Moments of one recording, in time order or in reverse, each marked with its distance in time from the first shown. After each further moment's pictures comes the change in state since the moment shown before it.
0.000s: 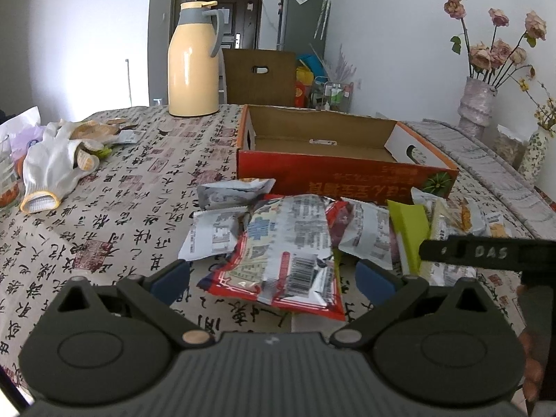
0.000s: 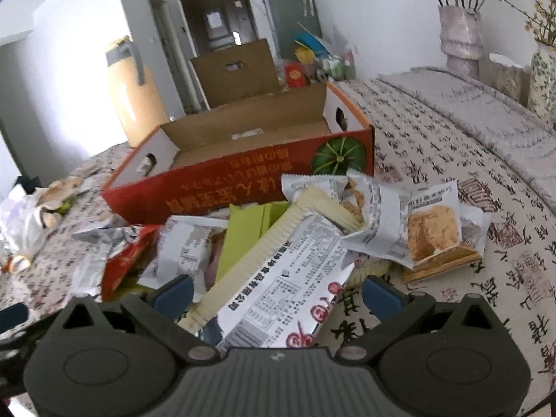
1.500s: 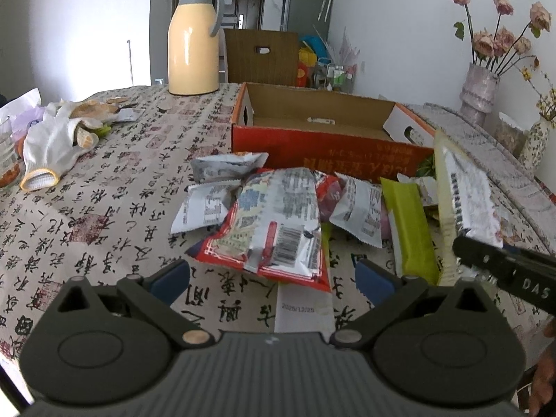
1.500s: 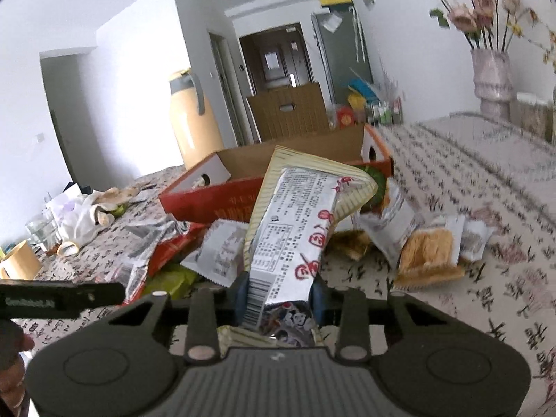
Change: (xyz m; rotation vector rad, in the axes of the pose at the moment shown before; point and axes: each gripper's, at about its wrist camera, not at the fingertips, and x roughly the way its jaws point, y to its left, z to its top) left arm -0.004 -0.013 -0.008 -0.012 0.079 0.013; right arm -0.051 -0.024 -0.037 -0.106 -0.181 0.191
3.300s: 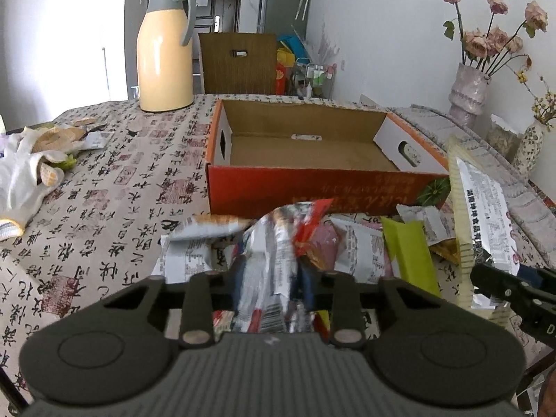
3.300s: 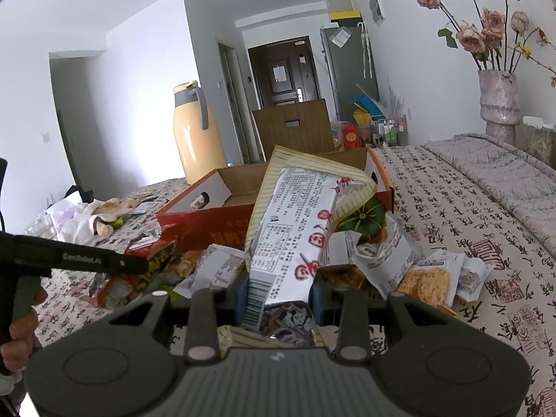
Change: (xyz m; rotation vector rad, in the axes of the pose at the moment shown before) left arm 0.039 -0.001 0.051 0.051 -0.007 -0.066; right arm 0.005 -0.010 0.017 -0.039 -0.045 0.010
